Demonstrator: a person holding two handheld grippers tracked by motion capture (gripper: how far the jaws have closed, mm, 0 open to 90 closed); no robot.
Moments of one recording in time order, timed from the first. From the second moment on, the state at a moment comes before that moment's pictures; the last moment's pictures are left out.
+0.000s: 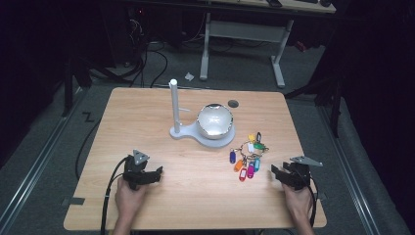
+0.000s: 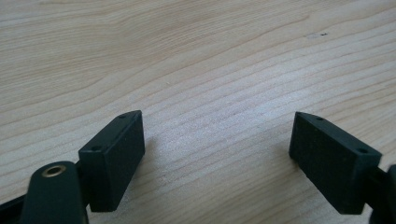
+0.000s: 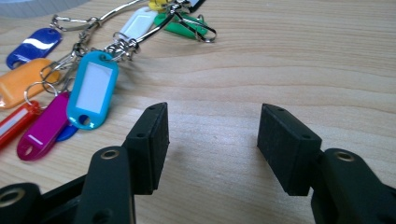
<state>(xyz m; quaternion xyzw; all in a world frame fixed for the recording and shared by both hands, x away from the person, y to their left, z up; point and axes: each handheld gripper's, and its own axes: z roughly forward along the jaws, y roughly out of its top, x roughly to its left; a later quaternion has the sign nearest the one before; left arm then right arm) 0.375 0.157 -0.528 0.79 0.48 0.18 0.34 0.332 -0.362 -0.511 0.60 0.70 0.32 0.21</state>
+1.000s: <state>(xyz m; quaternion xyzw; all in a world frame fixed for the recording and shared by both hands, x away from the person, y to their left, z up) 0.375 0.157 -0.528 0.79 0.48 0.18 0.34 0.358 -0.330 -0.476 0.56 0.74 0.33 0.20</state>
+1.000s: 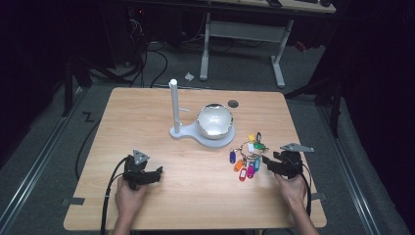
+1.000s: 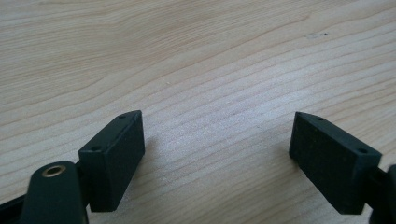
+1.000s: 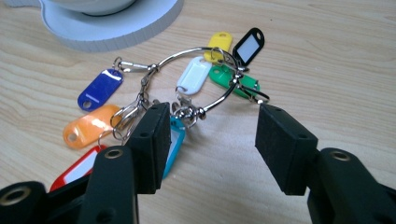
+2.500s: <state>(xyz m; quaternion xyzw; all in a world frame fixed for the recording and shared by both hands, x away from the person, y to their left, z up) 0.375 0.157 -0.528 0.79 0.48 0.18 0.34 0.430 -0.319 -0.502 0.58 0.75 0.26 0.19</state>
